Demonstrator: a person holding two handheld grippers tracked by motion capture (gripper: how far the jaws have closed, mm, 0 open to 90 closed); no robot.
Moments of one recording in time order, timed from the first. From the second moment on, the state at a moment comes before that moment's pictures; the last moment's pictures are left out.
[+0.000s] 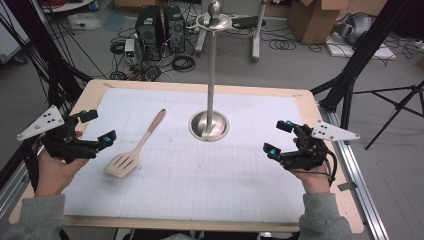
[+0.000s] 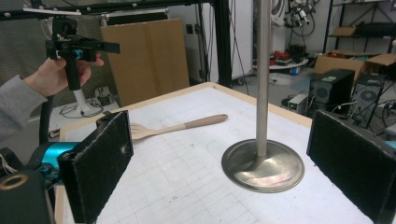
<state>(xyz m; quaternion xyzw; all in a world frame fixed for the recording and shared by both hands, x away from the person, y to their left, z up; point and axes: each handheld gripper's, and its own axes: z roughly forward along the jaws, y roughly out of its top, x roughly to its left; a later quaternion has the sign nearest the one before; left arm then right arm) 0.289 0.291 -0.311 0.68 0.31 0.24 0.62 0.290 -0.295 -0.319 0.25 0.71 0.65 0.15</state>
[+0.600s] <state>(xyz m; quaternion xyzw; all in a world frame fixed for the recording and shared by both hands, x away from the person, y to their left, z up) 0.306 0.291 -0.329 0.71 0.30 0.20 0.60 0.286 -0.296 -0.324 0.26 0.71 0.64 0.14</state>
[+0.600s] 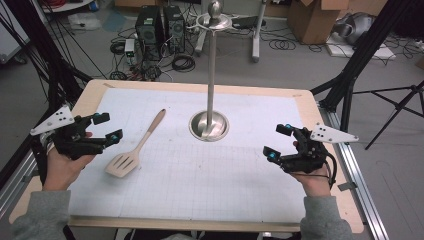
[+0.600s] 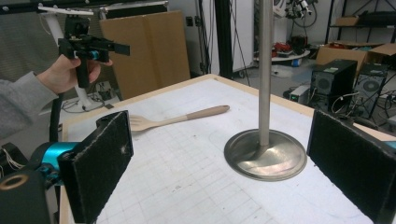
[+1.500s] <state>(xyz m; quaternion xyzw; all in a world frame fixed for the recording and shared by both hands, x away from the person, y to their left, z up) 0.364 0.278 -0.375 0.76 0.33 0.20 0.52 0.290 -0.289 -0.328 0.25 0.72 0.63 0.12</state>
